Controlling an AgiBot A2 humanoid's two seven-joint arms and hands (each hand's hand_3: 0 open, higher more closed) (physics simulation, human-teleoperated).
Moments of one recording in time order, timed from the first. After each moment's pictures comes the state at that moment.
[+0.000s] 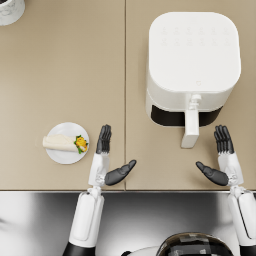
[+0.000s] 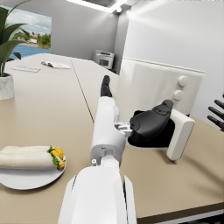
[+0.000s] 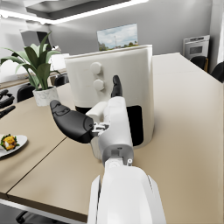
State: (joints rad) left arm 0.16 1.22 0.14 -1.81 1.00 0.01 0.01; right arm 0.18 -1.23 0.21 1.78 1.04 0.01 -0.01
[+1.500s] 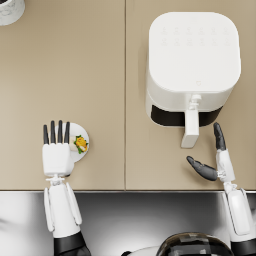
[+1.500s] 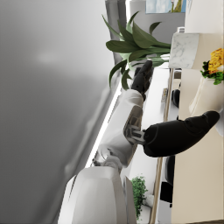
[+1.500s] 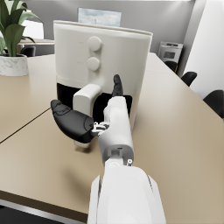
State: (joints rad) left arm 0.28 1.22 -0.22 -1.56 2.94 -0.43 -0.21; right arm 0.20 -1.34 0.19 1.65 1.42 0.00 0.00
